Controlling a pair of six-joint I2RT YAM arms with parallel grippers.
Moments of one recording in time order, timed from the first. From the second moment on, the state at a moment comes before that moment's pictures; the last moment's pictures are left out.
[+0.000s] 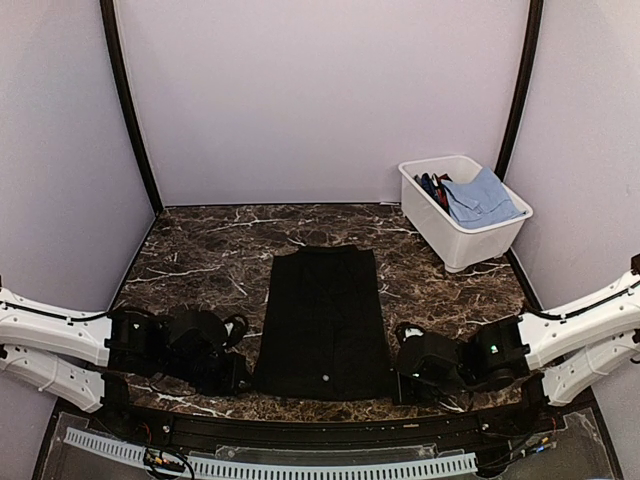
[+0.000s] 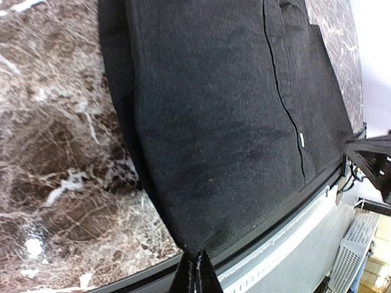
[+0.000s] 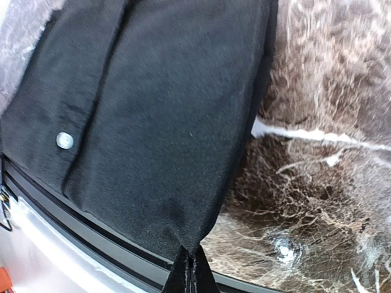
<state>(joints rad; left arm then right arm) -1.20 1.08 0.52 -0.37 0.03 -1.19 1.42 1.24 0.64 -0.45 0.25 1.20</state>
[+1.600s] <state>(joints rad) -0.60 1.85 0.91 0.08 0.37 -0.87 0.75 1.83 1.02 -0.18 -0.09 0.67</state>
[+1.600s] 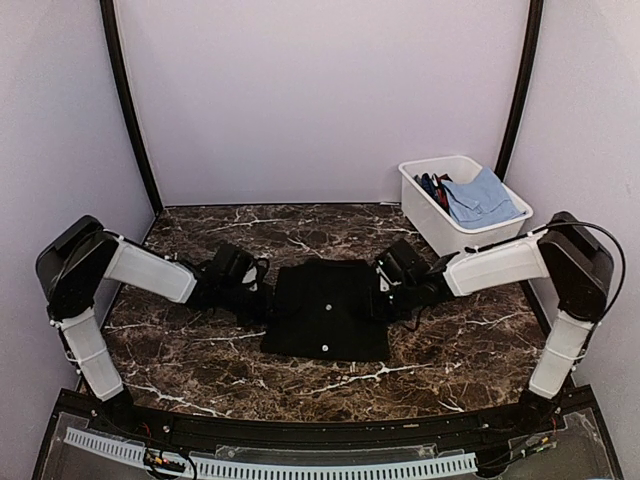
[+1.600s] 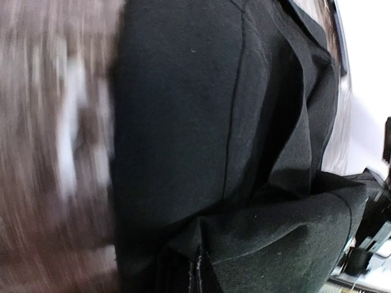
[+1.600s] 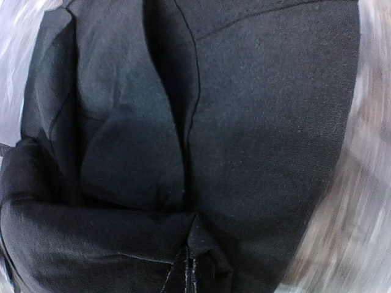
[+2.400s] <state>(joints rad) -0.90 1.21 0.66 -0.19 0.07 -1.06 1.14 1.28 0.85 -0.39 0.28 0.95</state>
